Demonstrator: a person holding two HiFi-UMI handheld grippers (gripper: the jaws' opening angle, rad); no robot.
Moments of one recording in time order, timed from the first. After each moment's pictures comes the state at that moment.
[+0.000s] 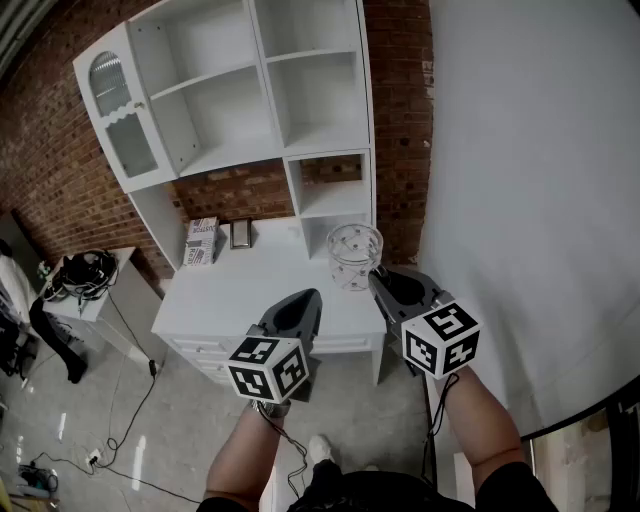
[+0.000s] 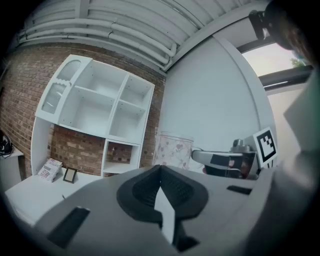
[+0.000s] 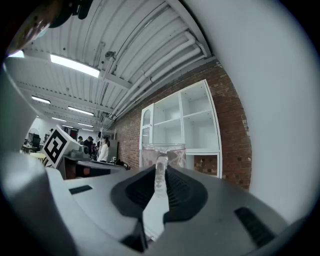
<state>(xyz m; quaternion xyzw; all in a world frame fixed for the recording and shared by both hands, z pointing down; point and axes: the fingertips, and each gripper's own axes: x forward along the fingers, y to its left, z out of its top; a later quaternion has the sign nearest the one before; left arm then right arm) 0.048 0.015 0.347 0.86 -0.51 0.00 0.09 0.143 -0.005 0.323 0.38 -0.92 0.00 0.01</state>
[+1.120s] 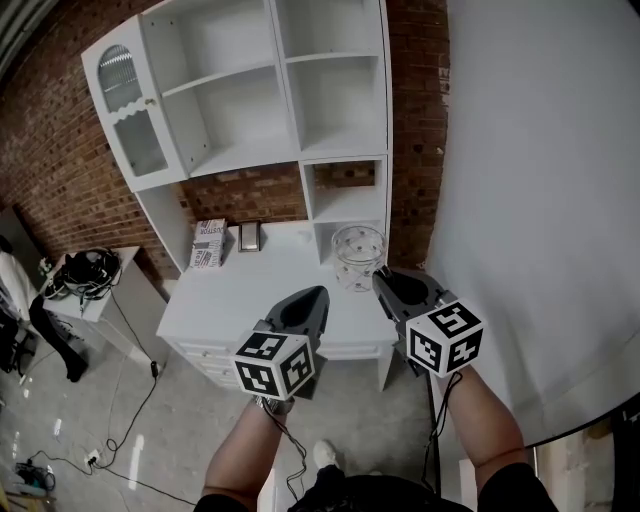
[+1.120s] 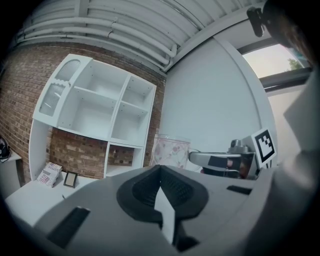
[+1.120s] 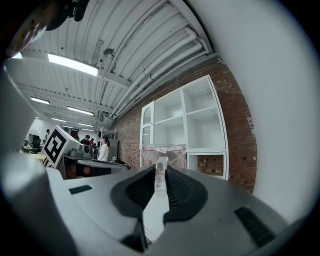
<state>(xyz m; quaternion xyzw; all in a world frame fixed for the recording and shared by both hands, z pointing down) 0.015 -0.007 0.340 0.86 -0.50 0.00 0.08 0.102 -0.028 0.322 0.38 -0.92 0.01 0.02</state>
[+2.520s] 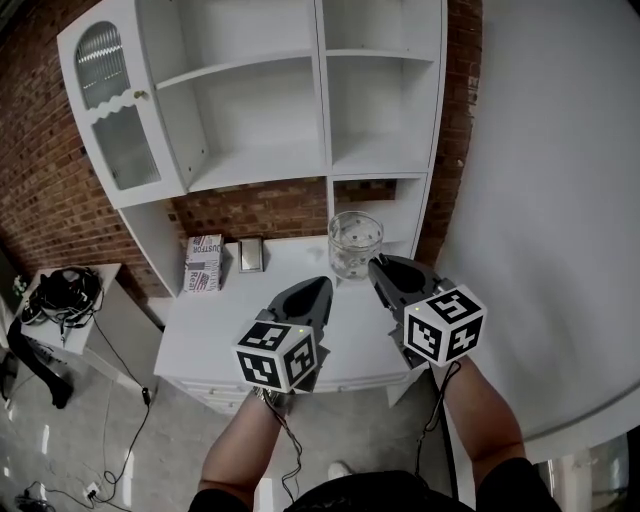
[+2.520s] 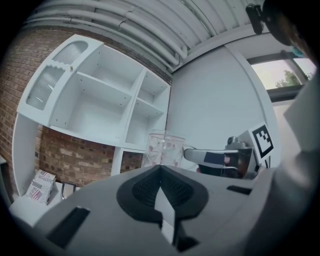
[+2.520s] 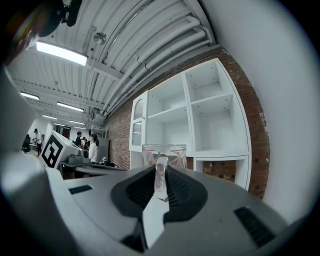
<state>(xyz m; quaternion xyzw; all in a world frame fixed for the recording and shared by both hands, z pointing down) -0.123 -0.156 0.331 0.89 -0.46 -0.01 0.08 -0.050 -0.172 0.305 0.41 -0.91 0.01 0.02</state>
